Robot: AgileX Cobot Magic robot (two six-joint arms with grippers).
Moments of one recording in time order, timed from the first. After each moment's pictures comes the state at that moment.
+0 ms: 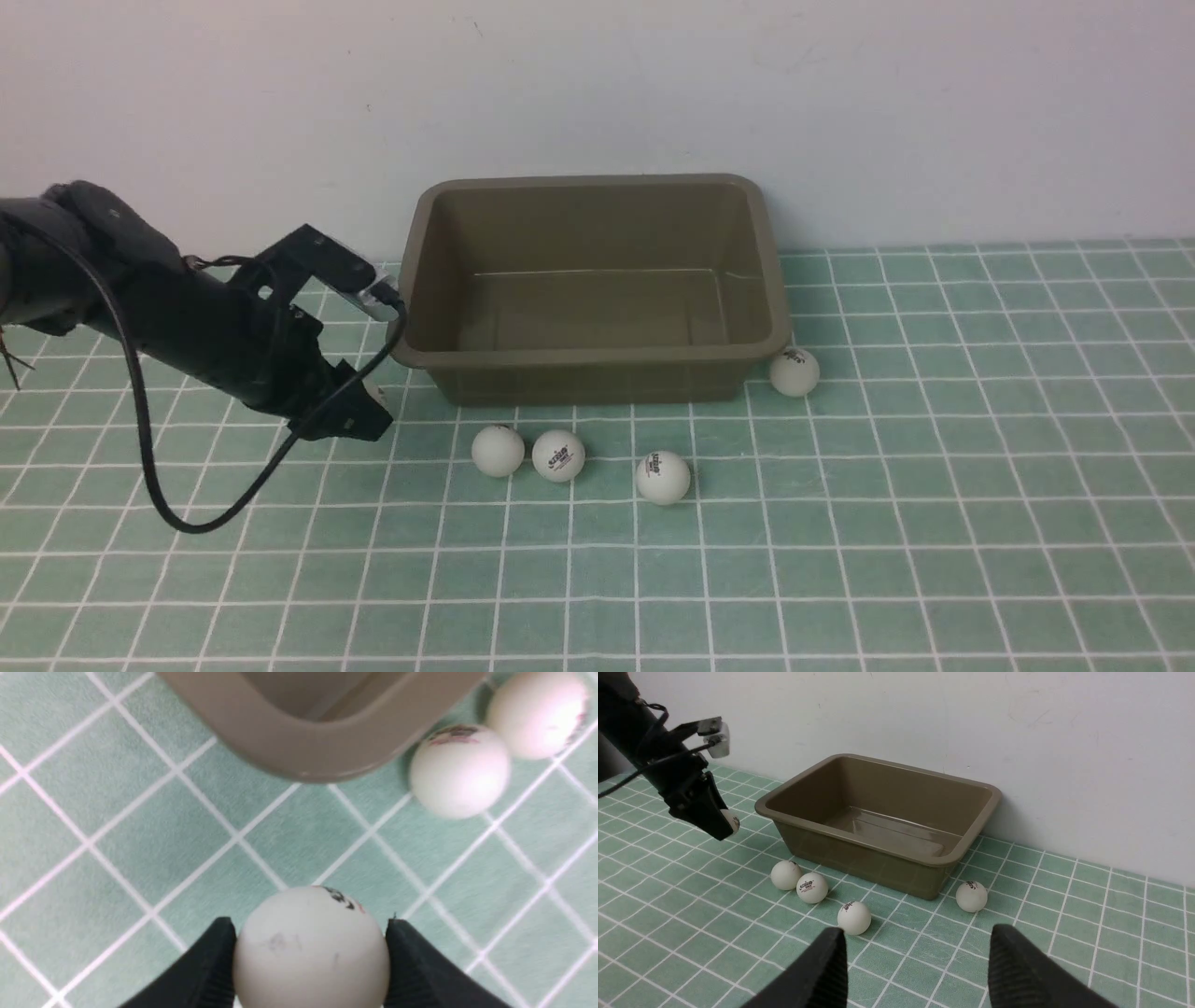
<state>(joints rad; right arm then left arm) 0.03 0.14 -0.53 0.60 0.87 -0.57 0.06 1.86 -1.22 -0.69 0.82 1.18</state>
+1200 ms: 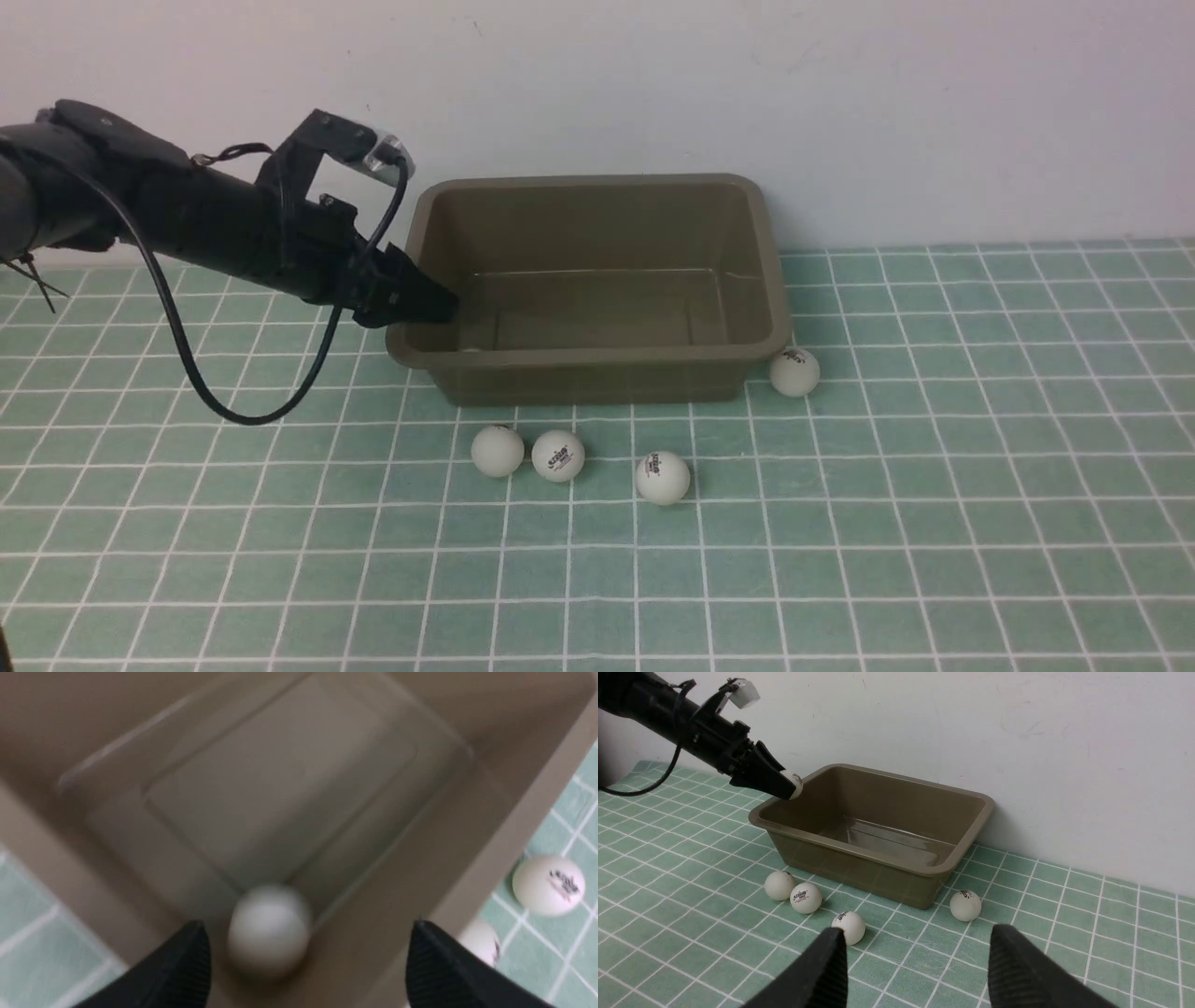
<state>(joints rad) 0.03 0.14 -0.53 0.60 0.86 -0.57 0.05 2.01 -1.48 -0.99 0.92 1.29</state>
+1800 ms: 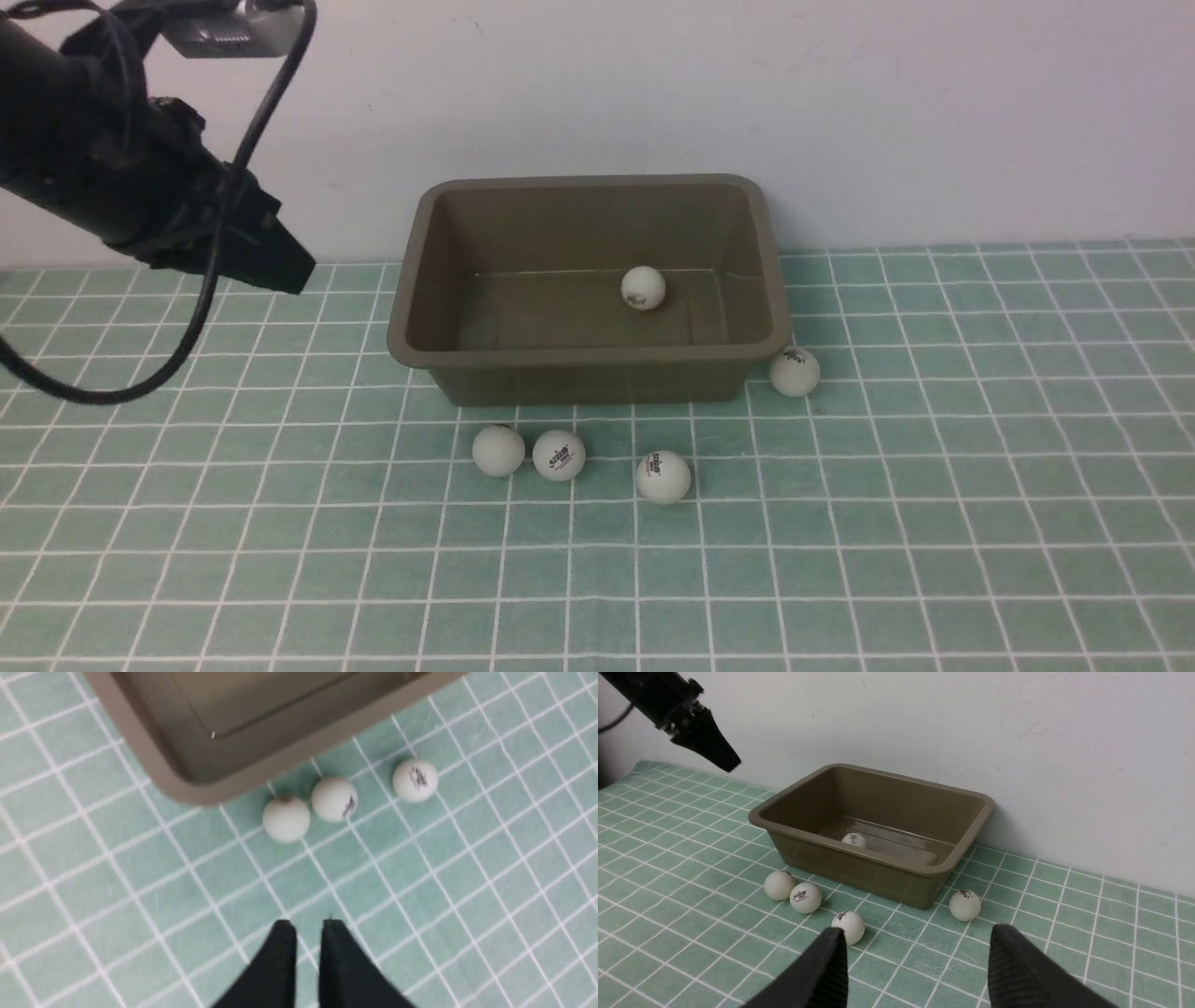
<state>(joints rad) 0.03 0.14 -0.53 0.53 0.86 -0.57 0.04 1.52 -1.44 -0.53 1.22 0.58</state>
